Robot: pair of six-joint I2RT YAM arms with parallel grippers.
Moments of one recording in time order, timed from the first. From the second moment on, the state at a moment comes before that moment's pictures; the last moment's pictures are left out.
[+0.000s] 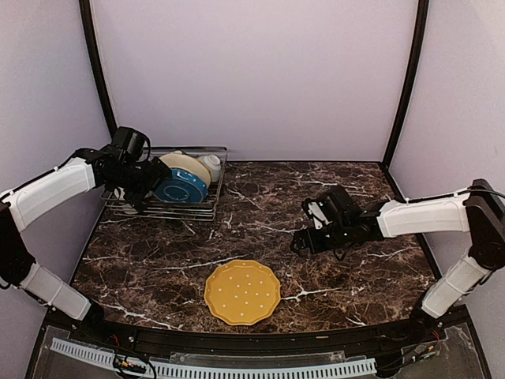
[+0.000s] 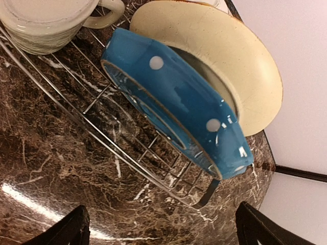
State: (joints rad) left arm -0.36 1.40 1.19 -0.66 -0.05 -1.17; right arm 0.77 1.54 0.84 -0.24 -0.01 0.38
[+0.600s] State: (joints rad) left arm -0.36 1.60 1.41 -0.69 -0.07 -1.52; right arm 0.66 1.35 0.82 -0.27 0.10 0.41
